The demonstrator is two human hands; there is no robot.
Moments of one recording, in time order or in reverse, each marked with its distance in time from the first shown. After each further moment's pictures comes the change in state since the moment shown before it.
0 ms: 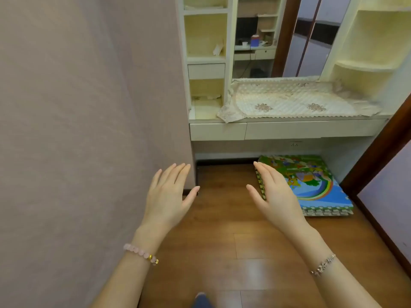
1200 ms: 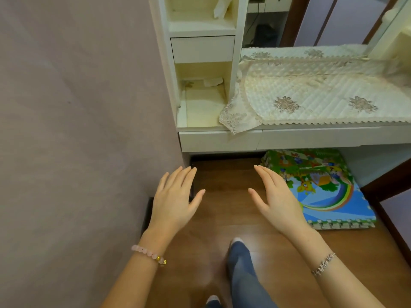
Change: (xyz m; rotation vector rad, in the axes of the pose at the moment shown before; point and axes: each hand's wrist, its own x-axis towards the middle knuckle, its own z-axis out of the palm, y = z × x) left_hand 0.297 -0.078 0.187 -0.023 -0.226 -0.017; right_hand 0.304 0.124 0.143 -0.066 -0.199 0.095
